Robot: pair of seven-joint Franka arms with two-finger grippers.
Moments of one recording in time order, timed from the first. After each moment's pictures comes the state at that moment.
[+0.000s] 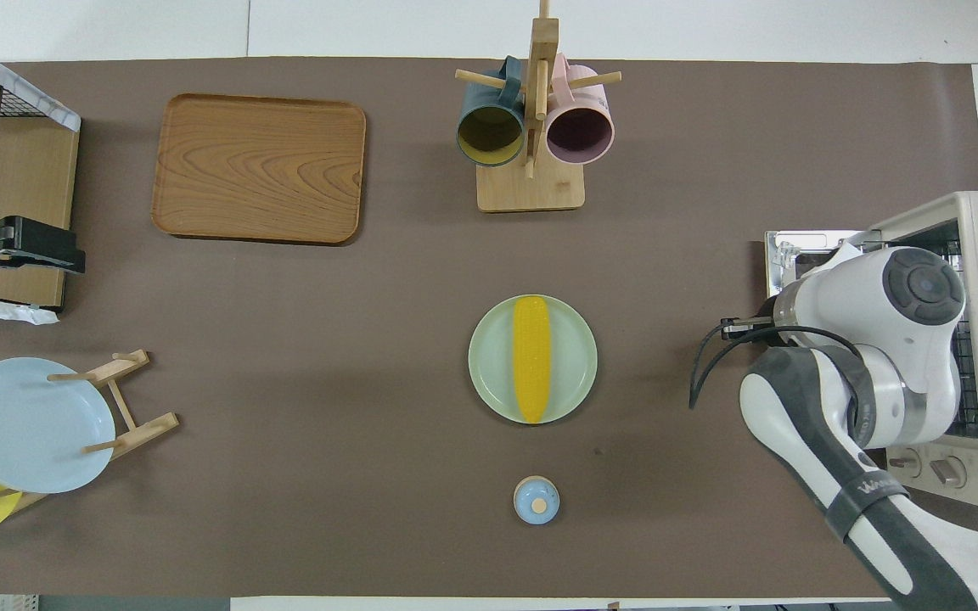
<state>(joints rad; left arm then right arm) -0.01 -0.03 -0.05 -1.64 -0.02 1.59 -0.03 0.10 0.06 0.03 -2.31 0.05 2.33 0.11</state>
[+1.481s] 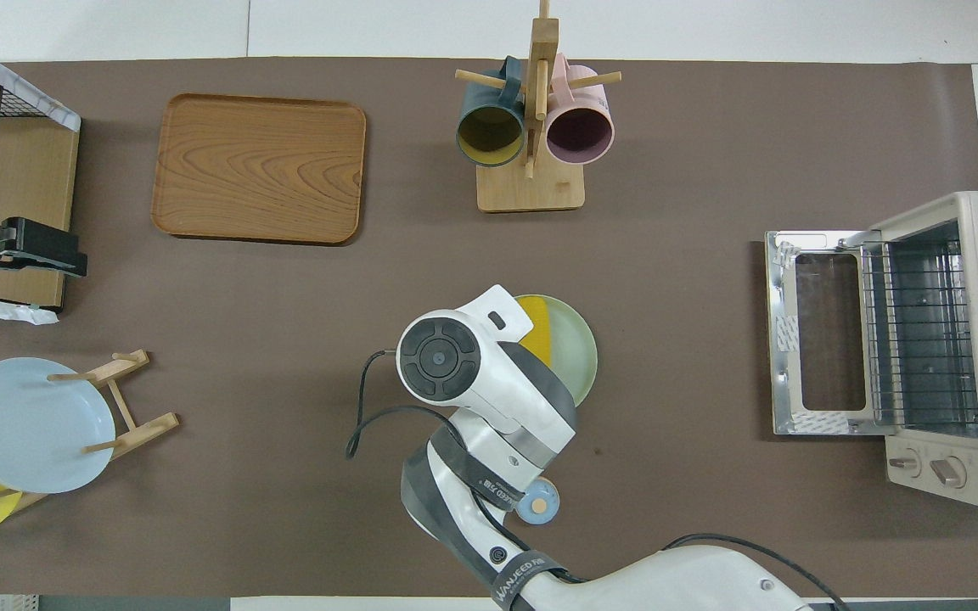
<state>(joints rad) -0.01 -0.02 -0.06 -1.63 -0.02 1.58 -0.03 0.72 0.41 0.02 -1.82 -0.09 2.26 0.91</state>
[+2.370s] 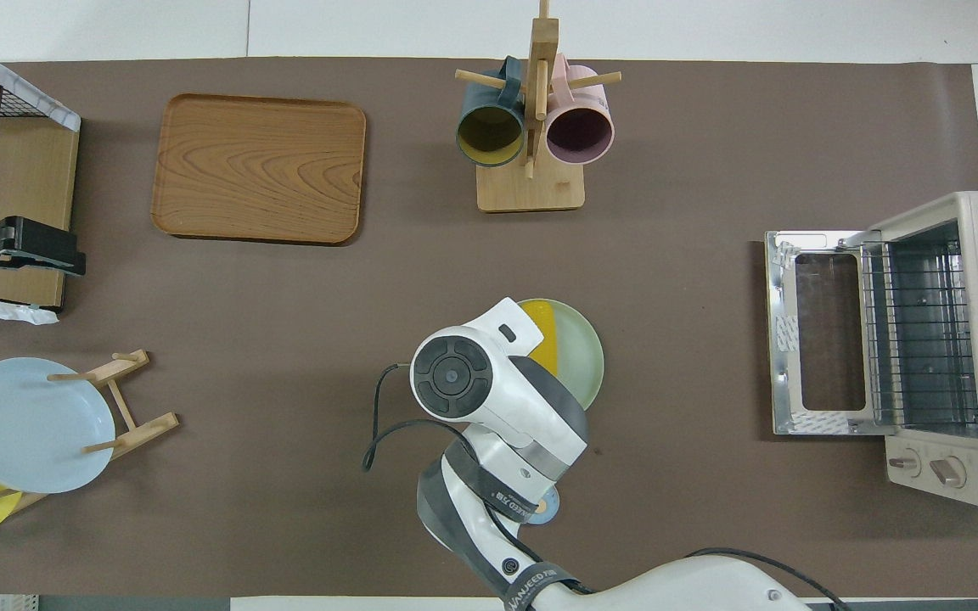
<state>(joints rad) 0.00 -0.02 -0.06 -1.63 -0.02 1.58 -0.03 0.72 0.37 0.02 -1.90 -0.13 2.26 0.90</state>
